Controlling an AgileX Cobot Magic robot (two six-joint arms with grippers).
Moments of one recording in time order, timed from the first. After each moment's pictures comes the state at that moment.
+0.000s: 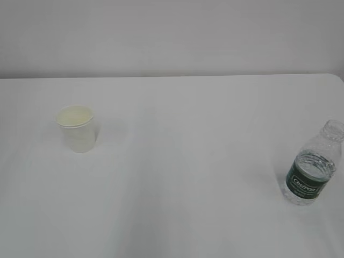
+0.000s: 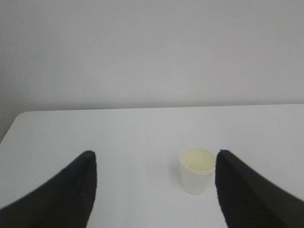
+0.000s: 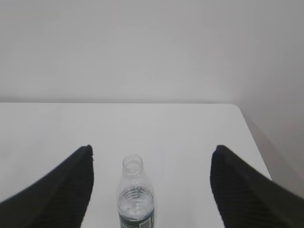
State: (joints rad) left arm -0.05 0.45 -0.76 -0.01 0.63 -0.06; right arm 0.04 0.16 -0.62 0.02 0.73 -0.03
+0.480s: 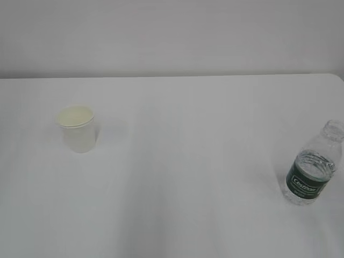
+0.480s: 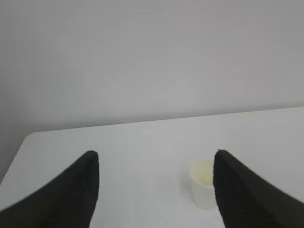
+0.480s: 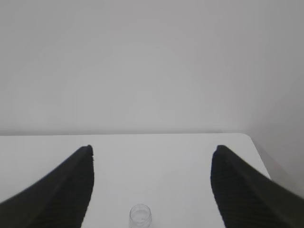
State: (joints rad) left arm -0.09 0.51 -0.76 0.08 0.54 -0.06; right arm 0.04 0.31 -0.62 0.06 0.49 -0.03
